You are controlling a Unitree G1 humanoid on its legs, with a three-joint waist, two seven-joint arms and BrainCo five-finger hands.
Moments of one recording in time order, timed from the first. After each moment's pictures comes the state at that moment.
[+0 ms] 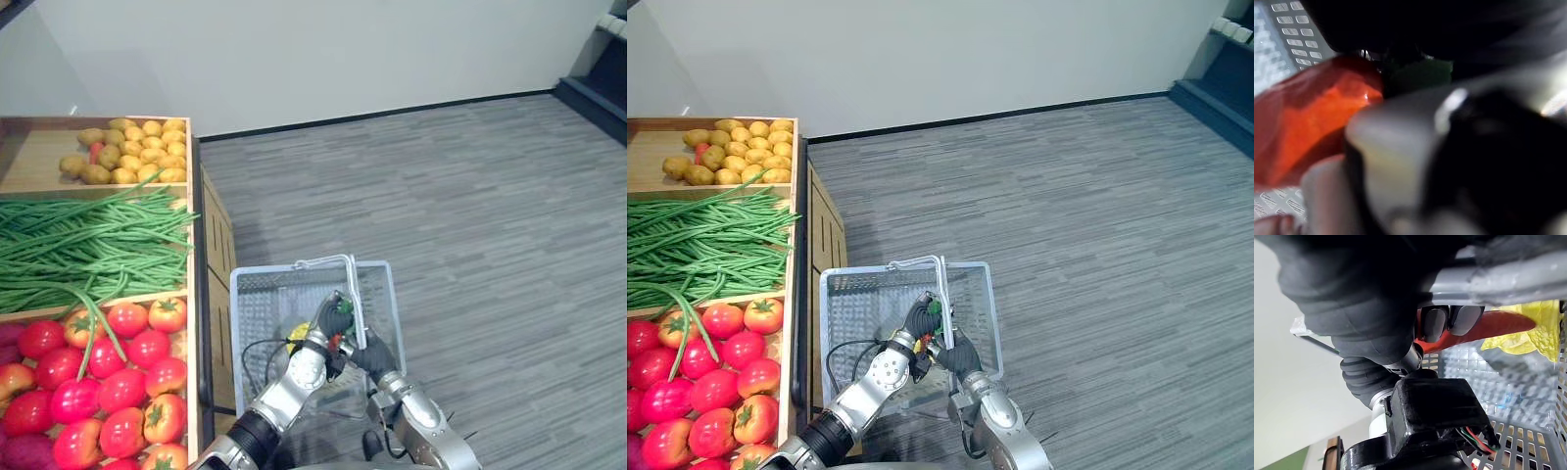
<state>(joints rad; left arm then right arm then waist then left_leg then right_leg) -0.18 0.04 -0.57 0.42 0.19 -0.07 0.28 0.20 -0.13 0.44 0.03 0.36 -0.01 0.03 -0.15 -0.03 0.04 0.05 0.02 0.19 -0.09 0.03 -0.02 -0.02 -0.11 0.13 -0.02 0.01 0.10</state>
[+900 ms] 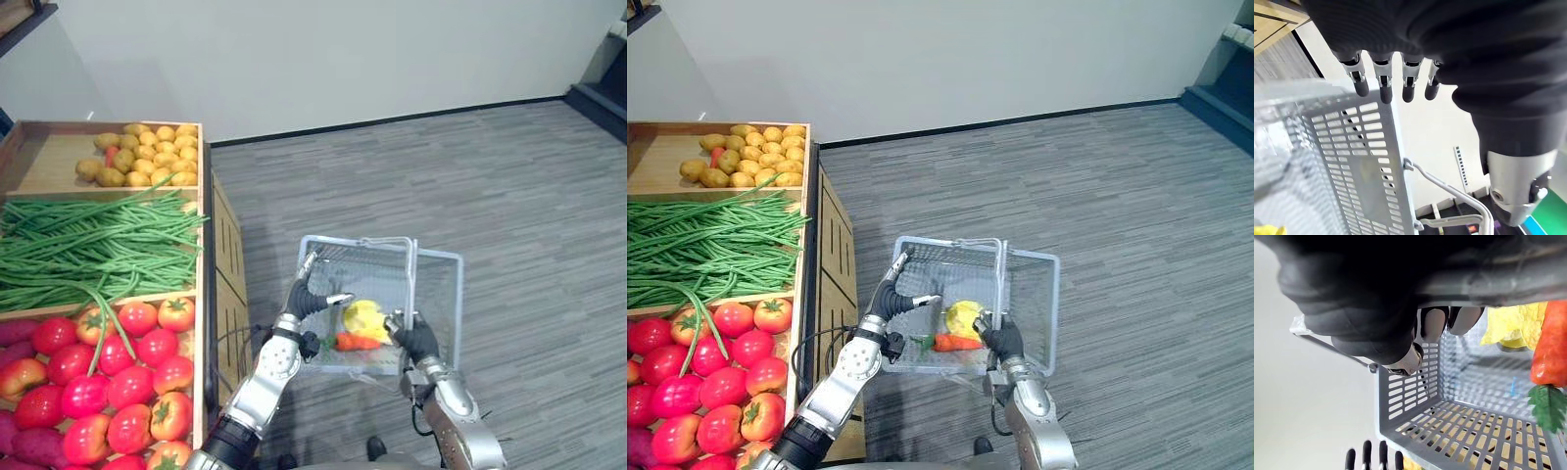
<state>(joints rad) 0.07 0.07 -0.17 0.01 0.17 -0.12 0.22 0.28 -0.08 0.00 -0.02 0.17 -0.01 -0.03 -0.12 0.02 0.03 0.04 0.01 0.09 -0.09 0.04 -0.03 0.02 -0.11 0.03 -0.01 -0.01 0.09</state>
